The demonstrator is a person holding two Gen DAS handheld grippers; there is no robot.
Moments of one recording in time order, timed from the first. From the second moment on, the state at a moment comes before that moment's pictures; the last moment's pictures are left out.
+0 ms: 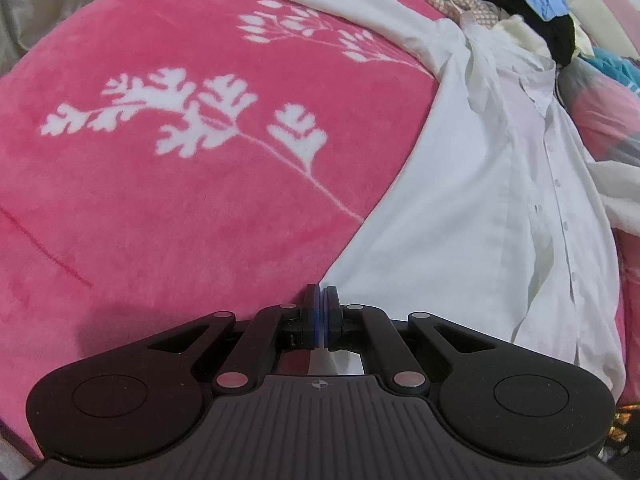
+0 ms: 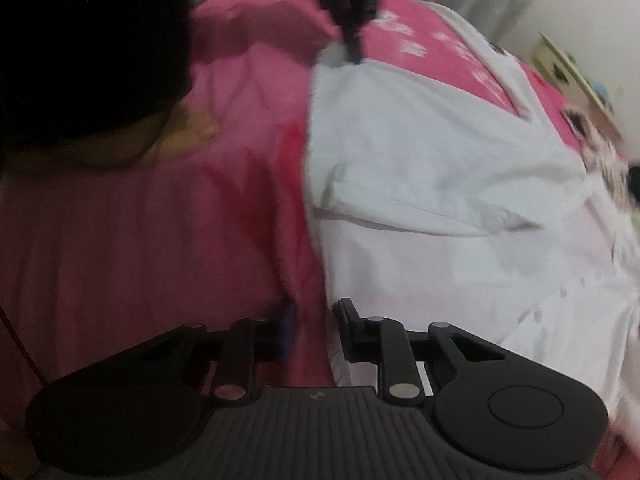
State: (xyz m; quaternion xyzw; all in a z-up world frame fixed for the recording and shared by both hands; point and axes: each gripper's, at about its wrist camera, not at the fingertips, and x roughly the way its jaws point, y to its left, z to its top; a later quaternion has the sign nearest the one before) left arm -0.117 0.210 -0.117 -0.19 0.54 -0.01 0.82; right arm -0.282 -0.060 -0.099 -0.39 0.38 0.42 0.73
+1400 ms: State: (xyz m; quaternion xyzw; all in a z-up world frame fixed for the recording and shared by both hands) left arm -0.124 0.203 -0.116 -0.14 0.54 -0.04 0.83; right arm -0.268 -0.065 -0.082 -0.11 0.50 0.40 0.76
